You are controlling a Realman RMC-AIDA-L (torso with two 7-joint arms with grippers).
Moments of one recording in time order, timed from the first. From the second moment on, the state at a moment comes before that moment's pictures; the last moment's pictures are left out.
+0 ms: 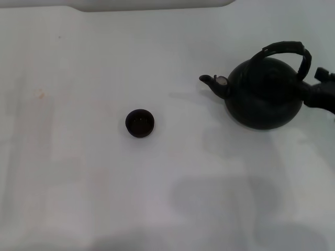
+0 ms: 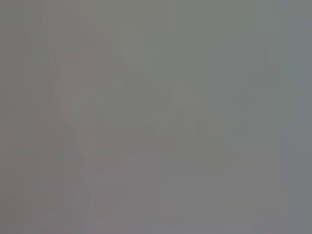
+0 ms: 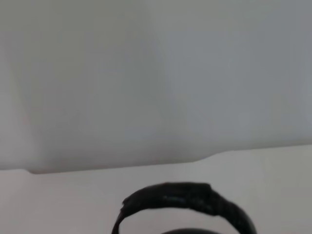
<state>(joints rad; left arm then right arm) -0.24 -2.07 -1.05 -0.13 -0.91 -1.49 2.78 -0.35 2.02 -1.86 -1.59 1.39 0.30 -0.97</state>
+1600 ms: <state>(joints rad) -0.25 -2.07 -1.05 -0.11 -0.95 -1.50 2.79 -0.19 2.01 -1.84 -1.41 1.43 0.22 -0.93</state>
